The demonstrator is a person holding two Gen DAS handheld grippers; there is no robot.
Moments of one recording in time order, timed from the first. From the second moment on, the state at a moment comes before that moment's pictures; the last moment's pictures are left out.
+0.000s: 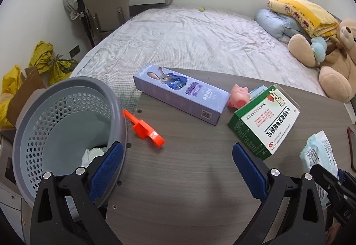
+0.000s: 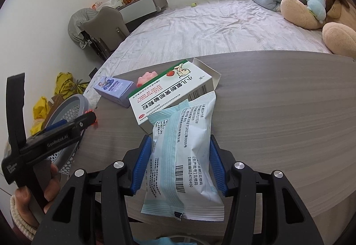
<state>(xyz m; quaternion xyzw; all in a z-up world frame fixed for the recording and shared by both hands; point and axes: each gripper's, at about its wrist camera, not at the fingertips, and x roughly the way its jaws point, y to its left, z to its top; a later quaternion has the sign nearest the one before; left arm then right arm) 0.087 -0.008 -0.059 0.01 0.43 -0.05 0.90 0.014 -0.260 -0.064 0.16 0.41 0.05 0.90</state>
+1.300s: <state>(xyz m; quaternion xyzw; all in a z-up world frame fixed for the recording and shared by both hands) 0.107 -0.013 -0.077 0.01 0.44 -0.12 0.89 0.018 -0.288 -0.072 0.20 0.40 0.05 0.89</state>
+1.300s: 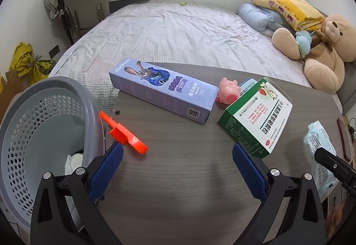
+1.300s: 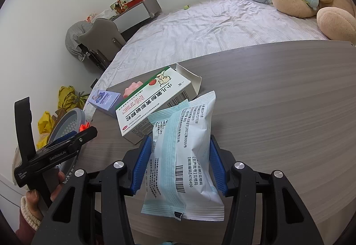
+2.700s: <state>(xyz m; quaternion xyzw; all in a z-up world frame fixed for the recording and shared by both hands) 0.088 -0.049 -0.090 0.01 0.46 -0.21 0.86 0.007 -0.298 -0.063 0.20 0.39 0.03 0.90</state>
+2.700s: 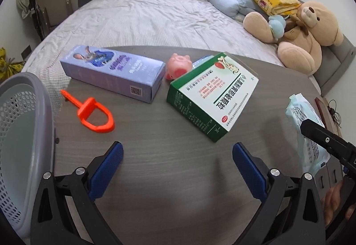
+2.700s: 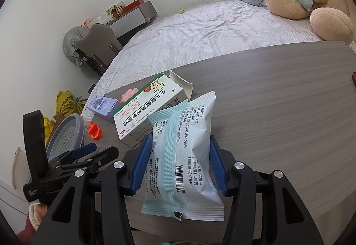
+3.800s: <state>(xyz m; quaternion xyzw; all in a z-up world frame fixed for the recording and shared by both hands) 0.066 -0.068 -0.095 0.06 0.49 -0.27 0.83 0.002 -0.297 -0.058 0.20 0.39 0.03 0.90</state>
